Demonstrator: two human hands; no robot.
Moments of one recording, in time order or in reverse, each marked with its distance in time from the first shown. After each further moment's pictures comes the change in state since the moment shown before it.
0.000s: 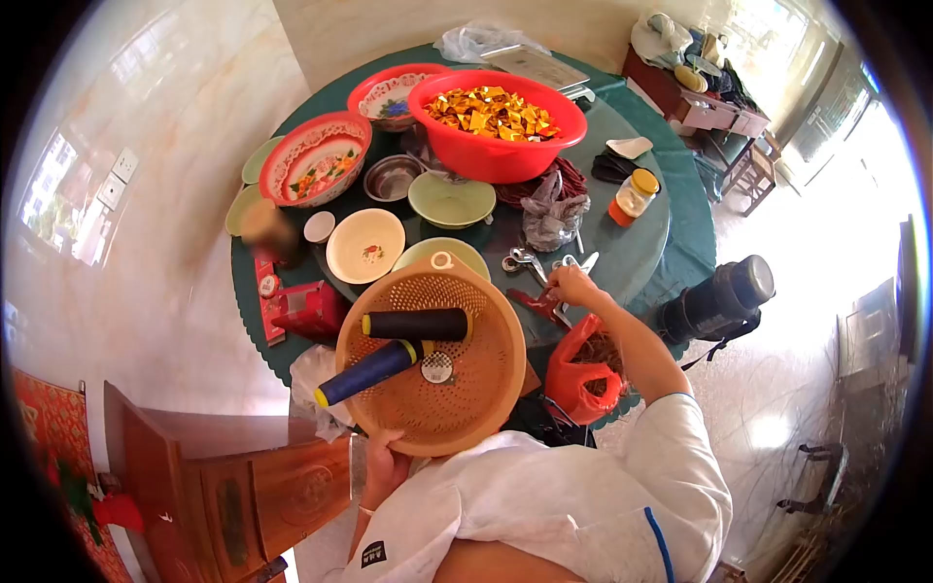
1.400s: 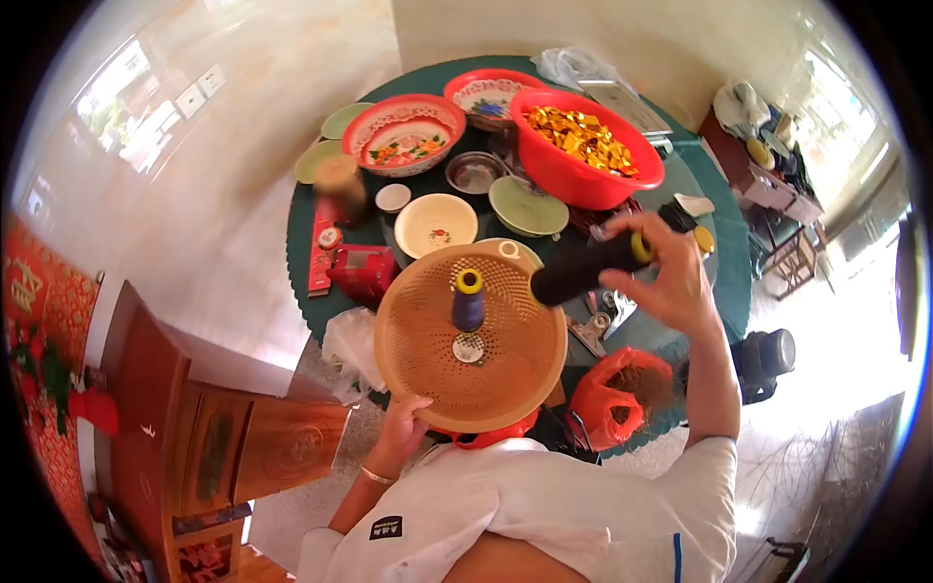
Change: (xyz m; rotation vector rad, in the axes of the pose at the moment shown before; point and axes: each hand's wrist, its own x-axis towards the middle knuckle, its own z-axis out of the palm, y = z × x) left_hand 0.015 0.002 -0.018 -0.080 -0.012 0.153; right_hand -0.115 -0.228 -0.212 0.269 0.474 -0.569
